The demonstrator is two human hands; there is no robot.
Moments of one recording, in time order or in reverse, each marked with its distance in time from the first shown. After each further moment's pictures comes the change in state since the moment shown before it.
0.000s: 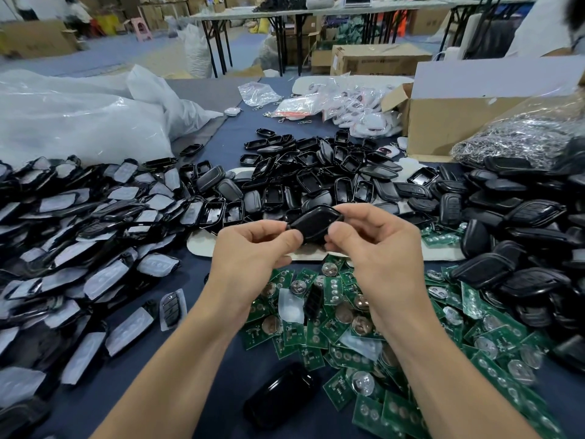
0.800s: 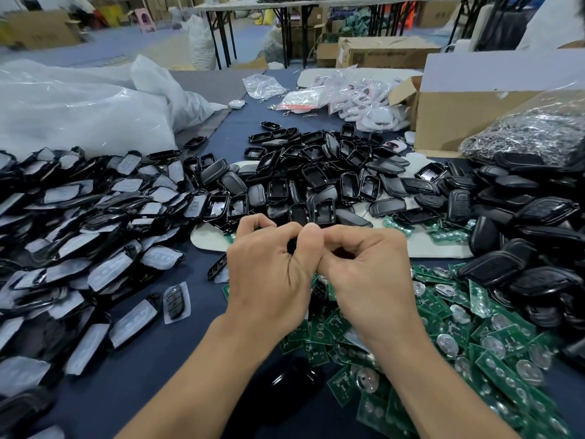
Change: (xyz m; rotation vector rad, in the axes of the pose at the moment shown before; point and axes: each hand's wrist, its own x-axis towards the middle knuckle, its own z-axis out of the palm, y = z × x) left_hand -0.027 -0.002 0.018 0.579 0.142 0.598; right_hand -0.022 -0.008 0.017 -0.089 -0.181 -0.071
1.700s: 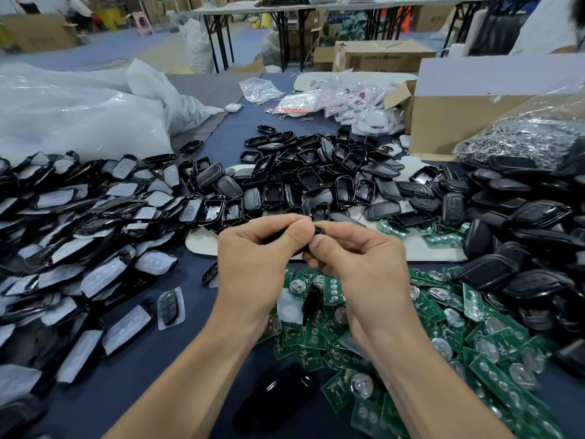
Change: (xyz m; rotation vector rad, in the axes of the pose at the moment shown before) left_hand 0.014 0.002 0.000 -0.723 0.032 -0.396; right_hand 0.008 0.006 -0.001 0.372 0.111 0.214
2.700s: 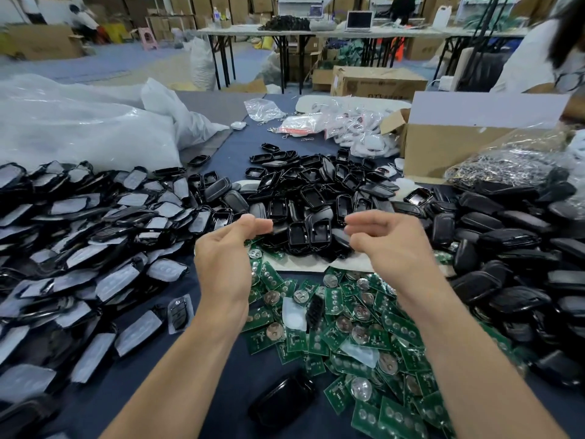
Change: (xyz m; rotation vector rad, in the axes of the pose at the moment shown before) left_hand 0.014 0.006 -0.027 0.032 0.275 -0.140; right_hand 0.042 -0.032 -0.038 -0.683 0.085 0.044
